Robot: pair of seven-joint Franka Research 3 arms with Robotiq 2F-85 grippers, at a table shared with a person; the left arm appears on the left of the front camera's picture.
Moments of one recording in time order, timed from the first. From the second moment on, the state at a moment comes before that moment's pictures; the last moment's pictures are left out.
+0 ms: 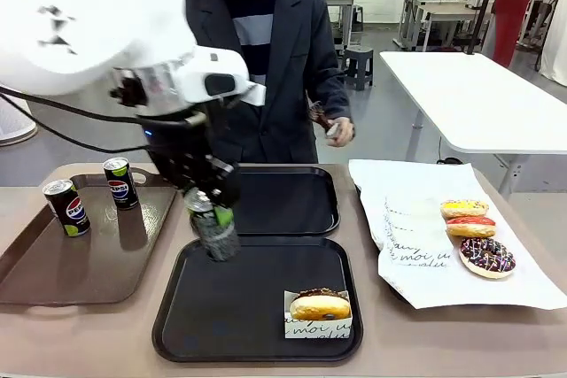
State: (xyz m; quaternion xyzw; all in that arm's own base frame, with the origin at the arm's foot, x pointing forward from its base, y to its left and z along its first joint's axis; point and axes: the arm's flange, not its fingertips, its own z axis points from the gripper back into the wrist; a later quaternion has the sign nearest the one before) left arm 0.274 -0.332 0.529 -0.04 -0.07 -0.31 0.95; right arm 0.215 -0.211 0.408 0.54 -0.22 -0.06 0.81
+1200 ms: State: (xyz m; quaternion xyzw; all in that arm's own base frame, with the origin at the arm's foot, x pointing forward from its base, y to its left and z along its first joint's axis) left arm 0.306 -0.335 0.423 0.03 -0.04 -0.32 0.95; right arm 0.215 -0.211 0.408 0.54 -0.22 -0.06 0.81
